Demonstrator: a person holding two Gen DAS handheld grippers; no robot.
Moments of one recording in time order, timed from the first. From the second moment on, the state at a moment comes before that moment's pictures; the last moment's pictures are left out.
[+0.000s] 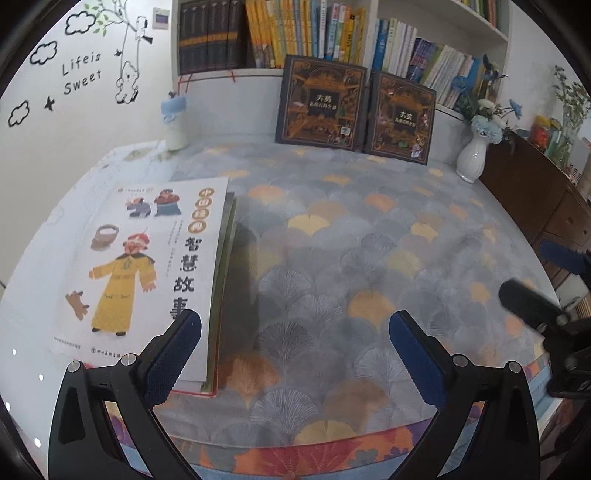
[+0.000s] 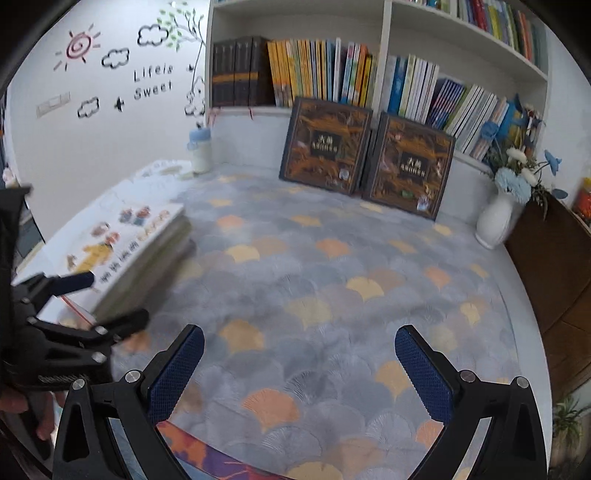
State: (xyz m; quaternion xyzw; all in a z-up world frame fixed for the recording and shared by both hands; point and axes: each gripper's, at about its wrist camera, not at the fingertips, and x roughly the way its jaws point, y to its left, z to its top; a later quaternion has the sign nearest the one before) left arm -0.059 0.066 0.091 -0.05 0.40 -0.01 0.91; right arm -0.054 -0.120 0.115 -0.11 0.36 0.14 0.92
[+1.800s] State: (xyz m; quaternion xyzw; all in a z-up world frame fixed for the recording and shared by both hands) left arm -0.047 0.078 0.076 -0.06 0.42 0.01 0.90; right arm -0.036 -0.115 0.086 -0.10 0.39 0.15 0.91
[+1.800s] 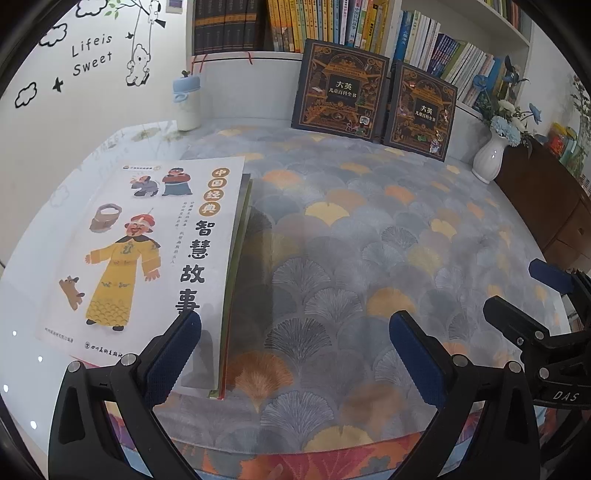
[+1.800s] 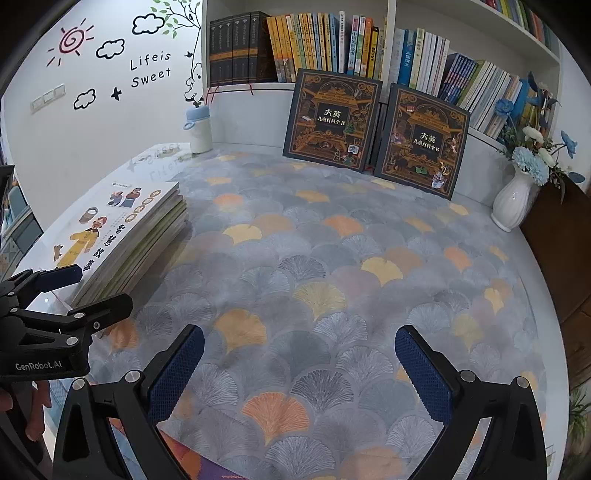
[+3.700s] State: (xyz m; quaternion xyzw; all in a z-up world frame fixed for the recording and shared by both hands) left arm -0.035 0.082 0.083 -0.06 0.40 0.01 0.92; right arm -0.053 -0.114 0.112 -0.07 0.32 0.18 0.93
